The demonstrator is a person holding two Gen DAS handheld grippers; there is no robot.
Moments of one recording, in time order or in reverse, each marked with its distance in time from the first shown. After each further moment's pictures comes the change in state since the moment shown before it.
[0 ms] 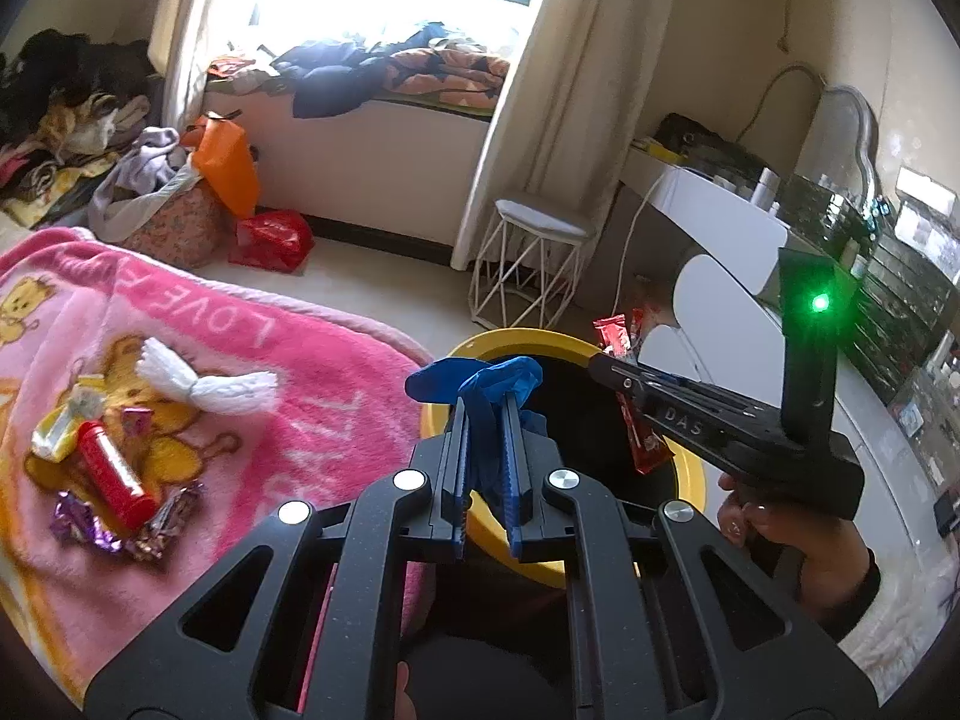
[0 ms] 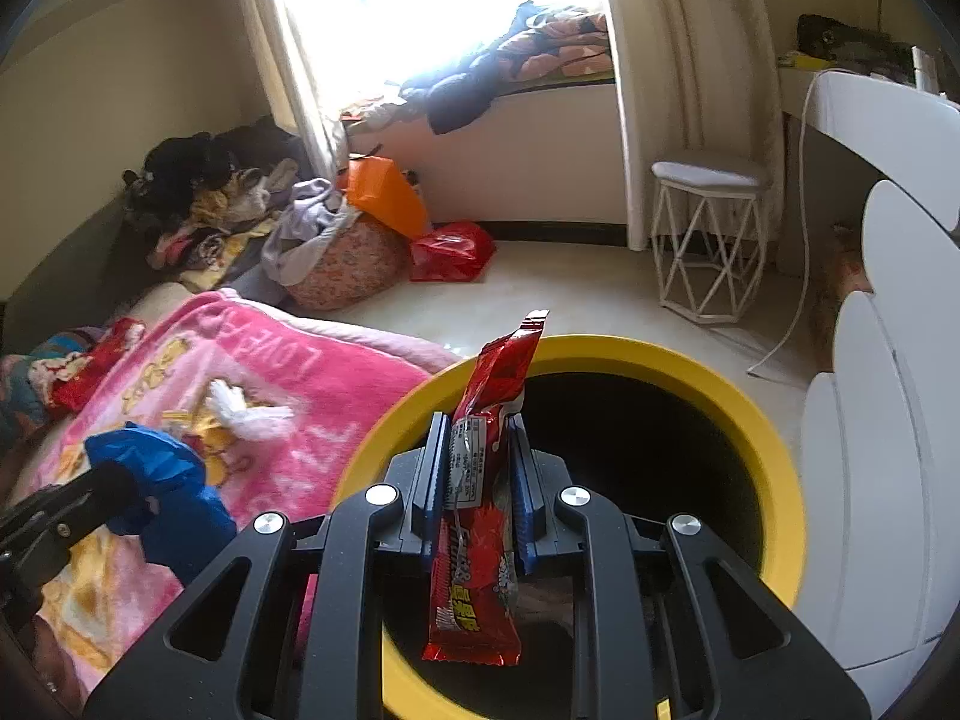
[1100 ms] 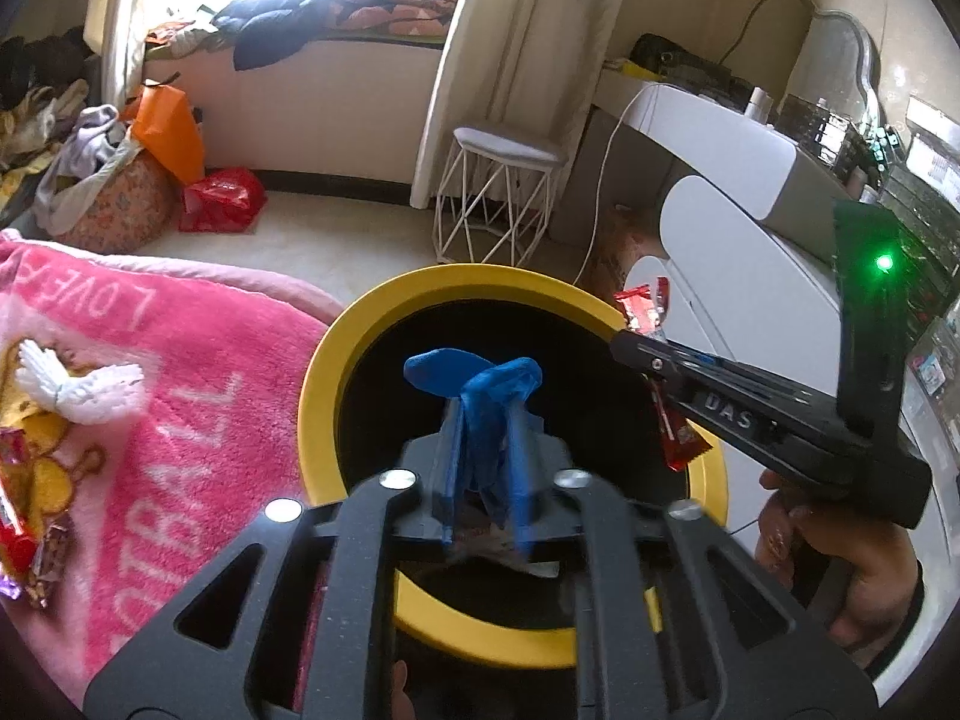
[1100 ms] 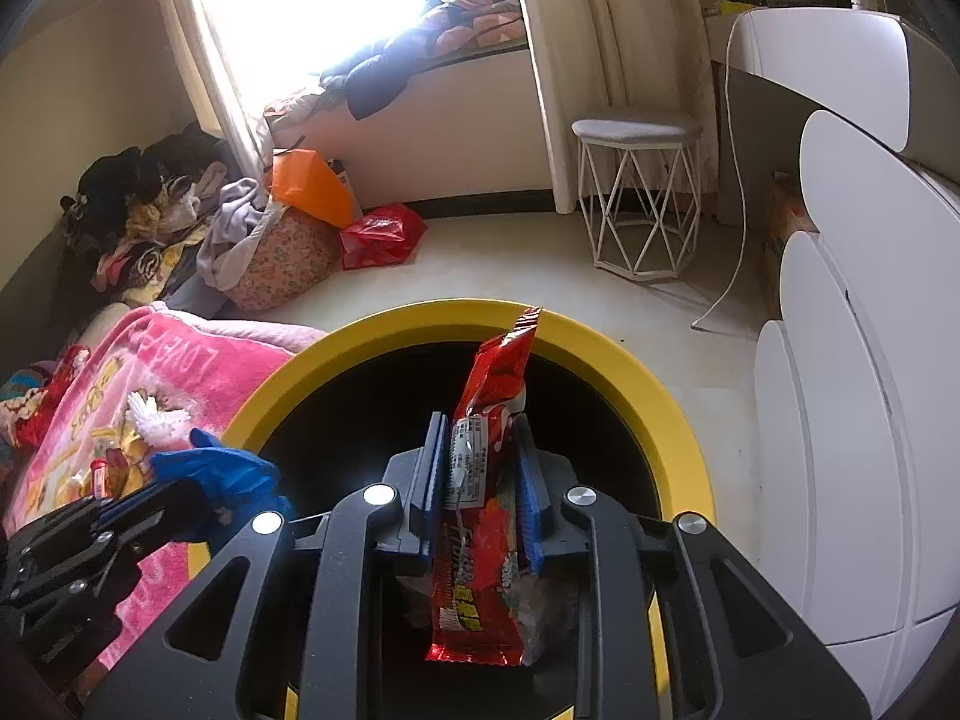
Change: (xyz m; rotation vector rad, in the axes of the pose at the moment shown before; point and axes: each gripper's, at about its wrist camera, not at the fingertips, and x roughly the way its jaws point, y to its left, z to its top) left arm 0.109 -0.035 -0.003 0.058 0.156 -0.047; right arm 0.021 -0.066 -0.011 0.110 0.055 -0.105
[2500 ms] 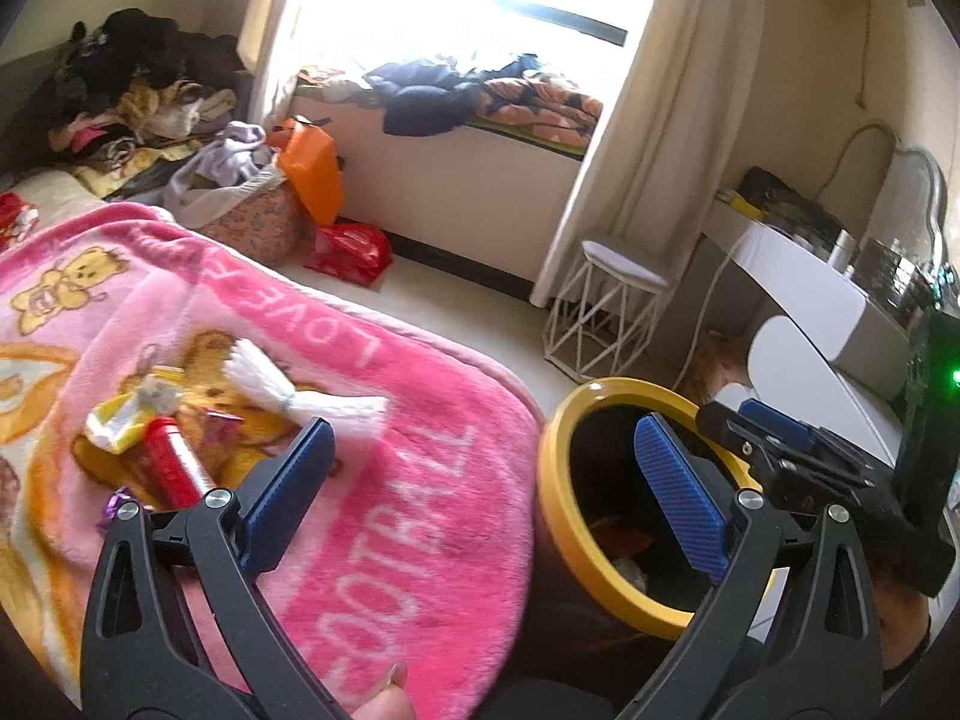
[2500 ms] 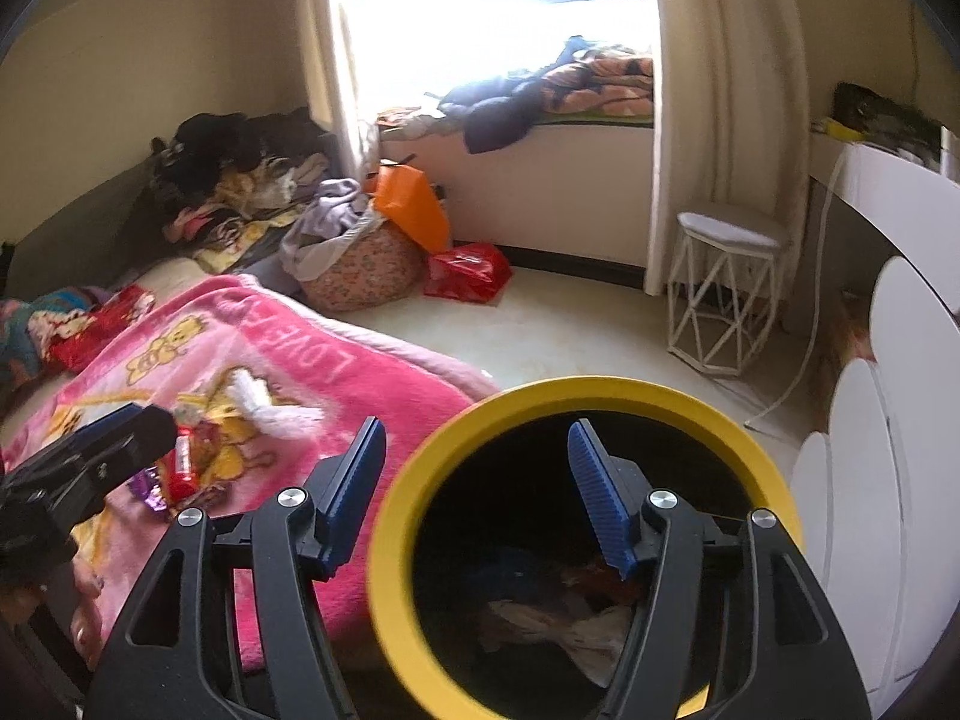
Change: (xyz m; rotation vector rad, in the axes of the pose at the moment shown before) left arm -0.123 0.090 -0.016 -0.201 -0.246 0.212; right arm -0.046 0.116 0.000 -0.251 -0.114 0.118
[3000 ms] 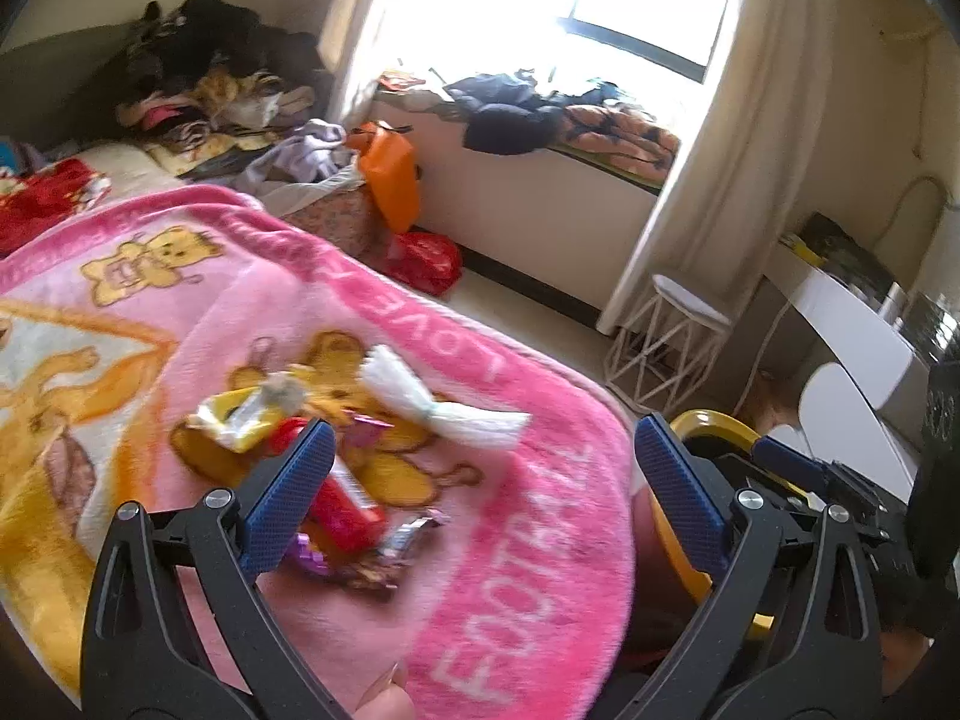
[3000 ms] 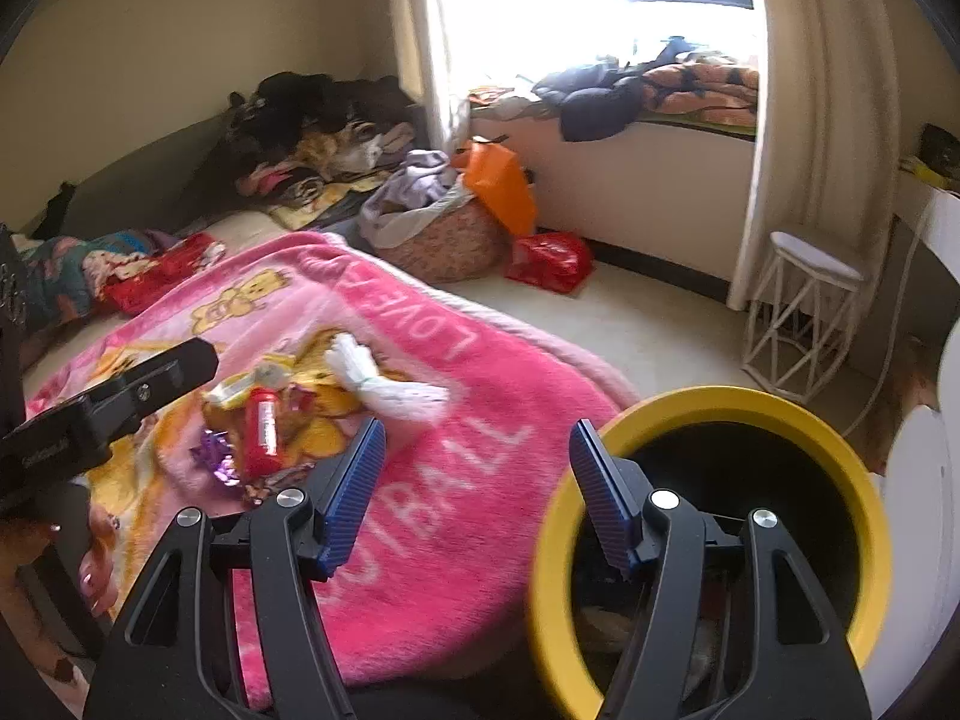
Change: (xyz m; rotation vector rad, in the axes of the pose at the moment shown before) left arm -0.029 0.079 0.004 -0.106 -0.040 0.126; right arm 0.024 0.081 -0.001 -0.128 0.045 0.153
